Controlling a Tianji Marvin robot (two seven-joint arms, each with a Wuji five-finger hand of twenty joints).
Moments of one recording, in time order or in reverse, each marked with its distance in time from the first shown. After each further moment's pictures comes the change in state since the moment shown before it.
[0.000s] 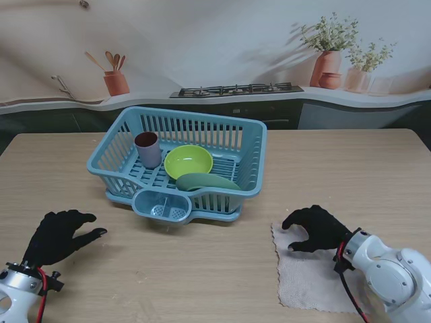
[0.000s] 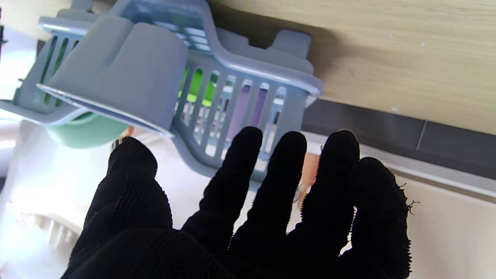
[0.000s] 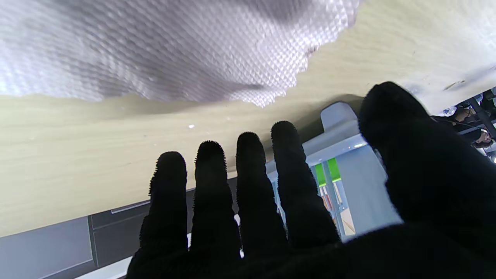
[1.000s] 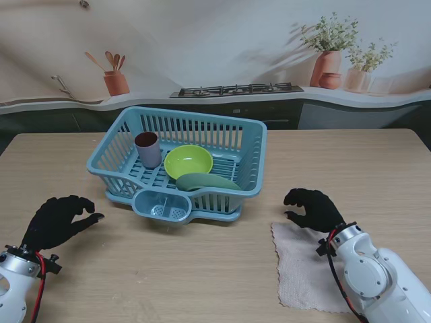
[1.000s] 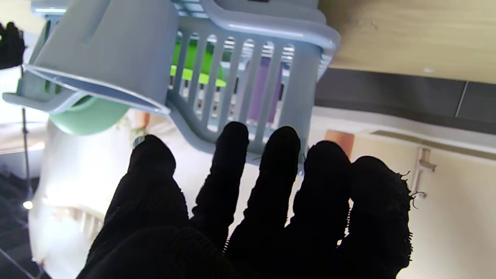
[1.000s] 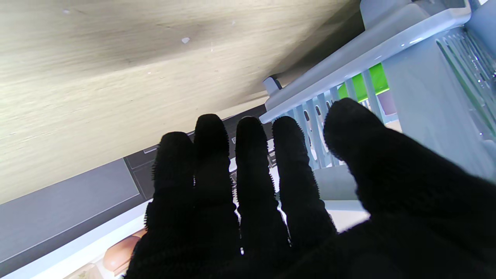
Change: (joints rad) left arm -0.111 0.016 -0.008 0.065 0.056 -0.097 0.030; right arm 0.083 -0.064 -0.092 0.113 0.043 0.121 -0.339; left_hand 0.109 0.003 -0.005 0.000 -0.143 -0.073 0.499 0.283 0.044 -0.036 0.283 0.127 0.125 -0.063 0.295 0.190 0.179 -0.014 0.110 0.000; right_hand 0.113 0.089 0.073 -0.035 -0.039 -0.010 0.393 -0.041 0.086 -0.005 0.349 0.109 0.137 -0.002 0.436 0.188 0.210 -0.072 0.362 0.099
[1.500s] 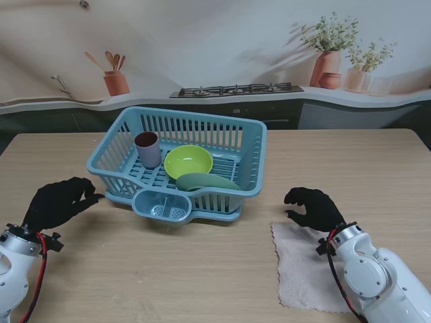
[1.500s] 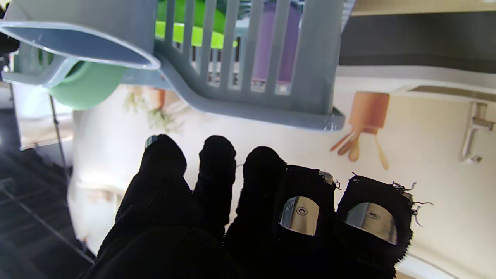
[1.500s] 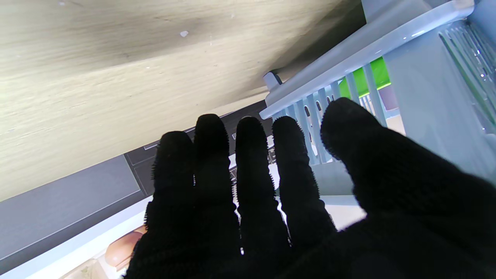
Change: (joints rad) left arm -0.141 0.010 0.016 0.069 0.065 -0.094 0.066; right arm 0.001 -0.003 0.000 0.003 0.002 0.000 -0.016; left_hand 0.074 0.000 0.000 0.000 -0.037 -0.070 0.353 0.301 0.084 -0.089 0.326 0.277 0.272 -0.244 0.491 0.087 0.409 -0.114 0.415 -0.108; right_hand 0.019 0.000 -0.010 0.000 0.000 0.000 0.002 -0.001 0.000 0.000 0.001 0.000 0.000 0.000 0.001 0.000 0.009 0.000 0.001 0.000
